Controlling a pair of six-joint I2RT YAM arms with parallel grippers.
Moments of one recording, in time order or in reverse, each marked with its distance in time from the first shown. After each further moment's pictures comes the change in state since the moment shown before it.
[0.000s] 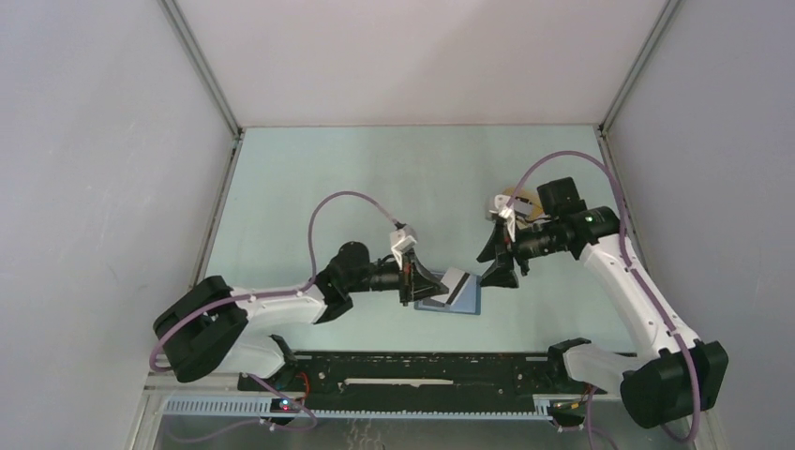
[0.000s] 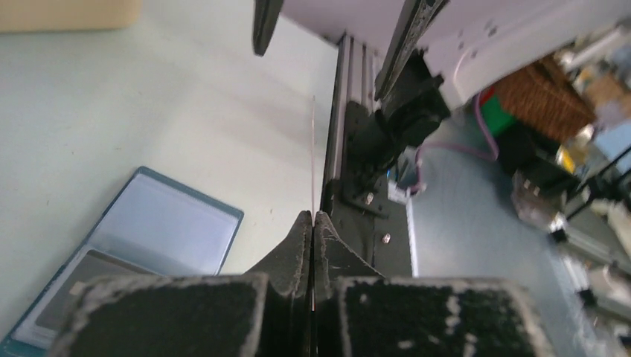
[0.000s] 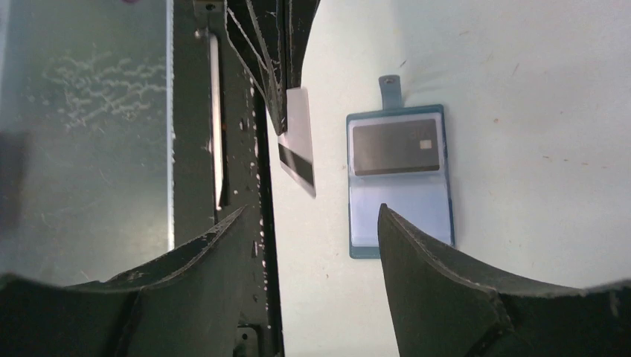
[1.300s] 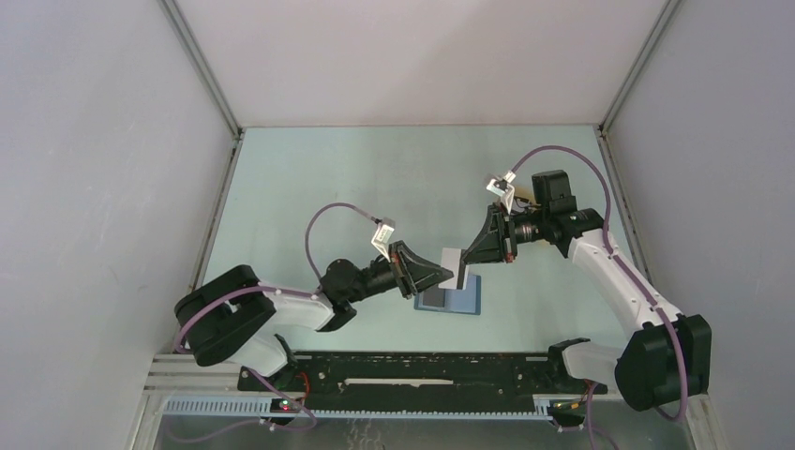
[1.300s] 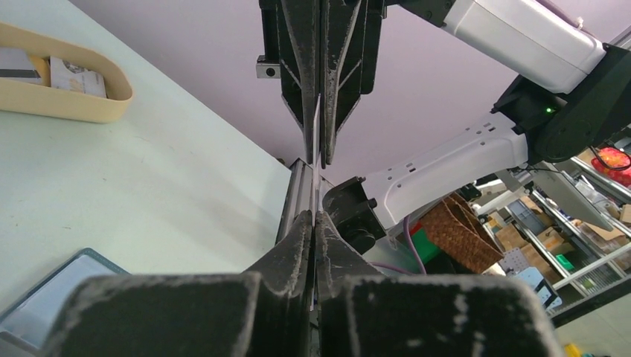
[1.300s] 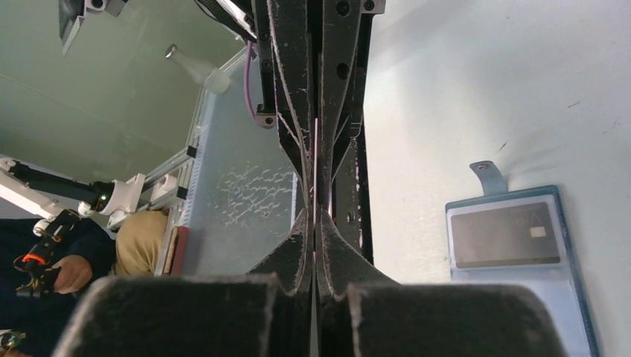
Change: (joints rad) left arm -0.041 0.118 -0.142 0.654 -0.273 -0.422; right arm -0.043 0.063 -0.105 0.491 -0.383 0.669
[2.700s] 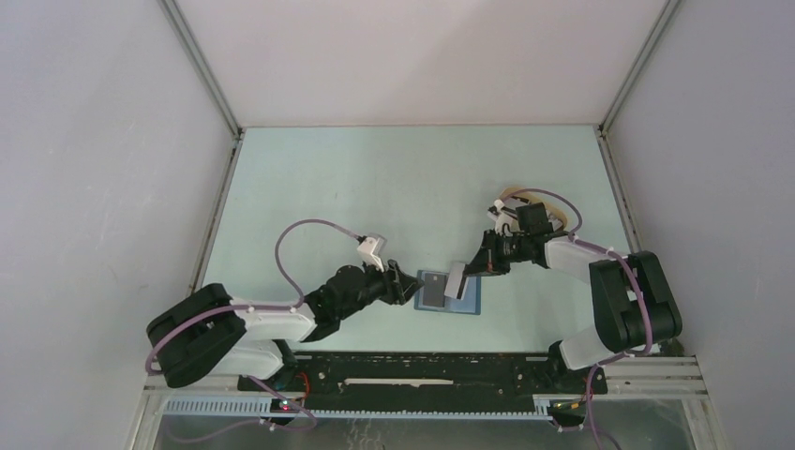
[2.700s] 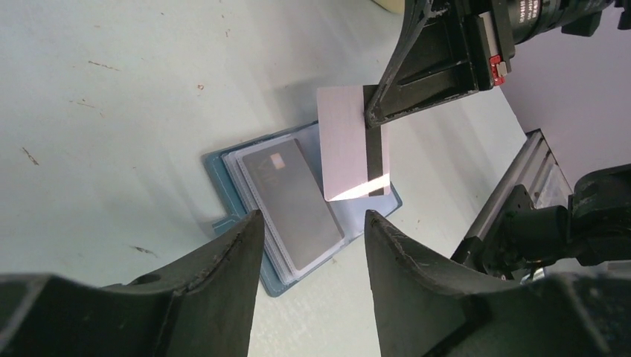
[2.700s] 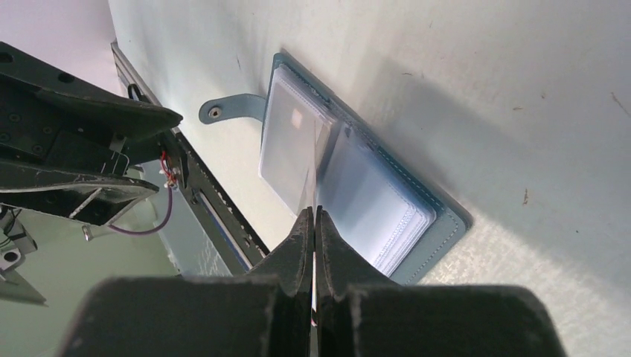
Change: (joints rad) left arm 0.004 -0.201 -0.111 -0.640 -0.409 0.187; right arm -0.032 0.290 -0.294 0.401 0.558 0.505
